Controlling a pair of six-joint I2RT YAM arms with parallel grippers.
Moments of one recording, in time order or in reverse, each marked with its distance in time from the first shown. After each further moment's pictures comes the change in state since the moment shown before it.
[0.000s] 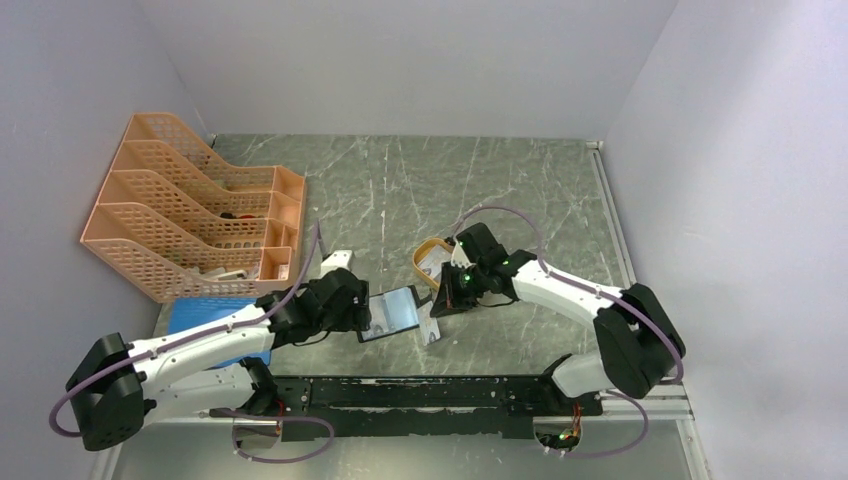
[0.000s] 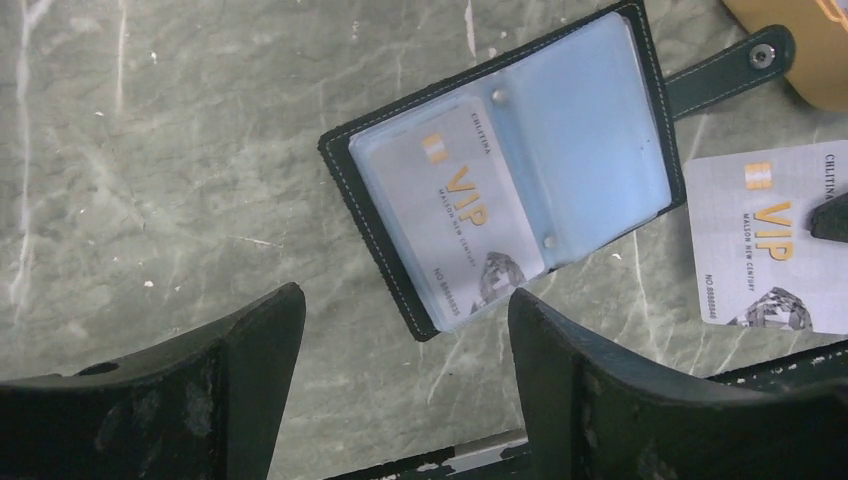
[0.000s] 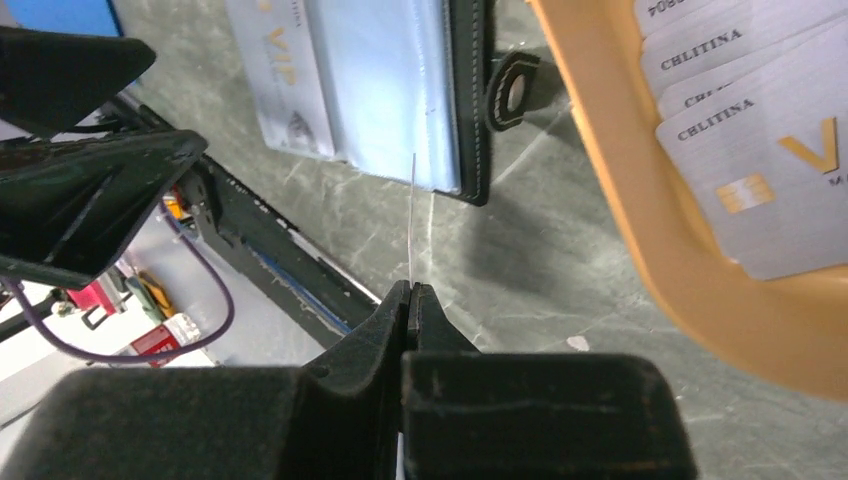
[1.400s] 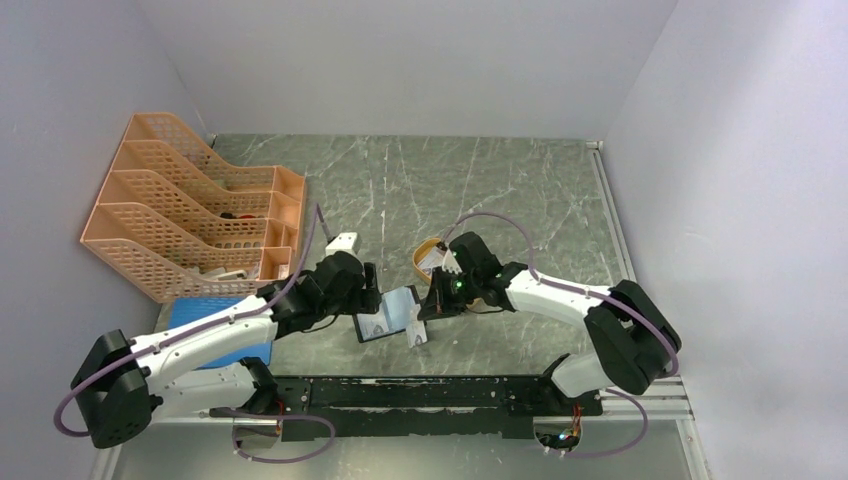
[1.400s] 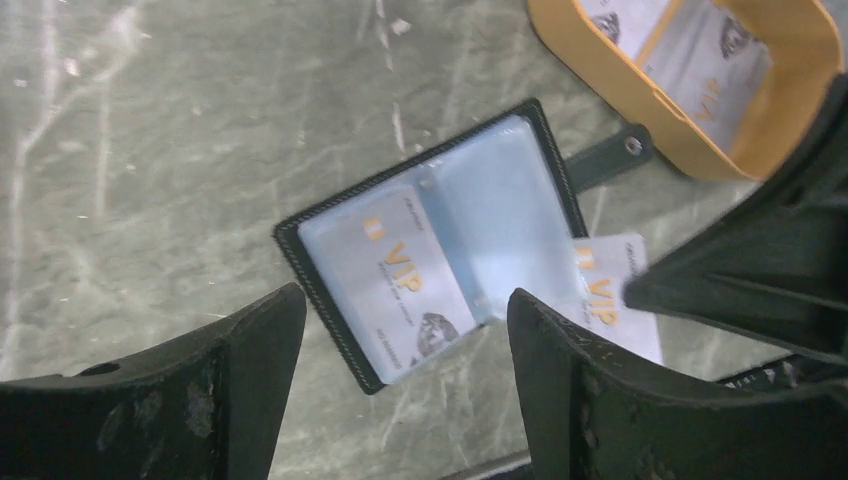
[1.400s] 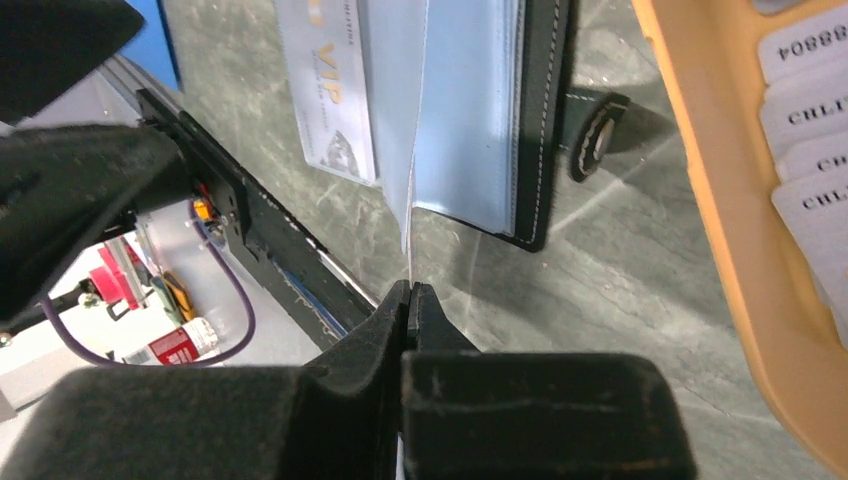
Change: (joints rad) left arm 0.054 0.035 0.075 0.078 -0.011 0.054; right arm 0.067 0.042 -0.082 0.229 0.004 0.089
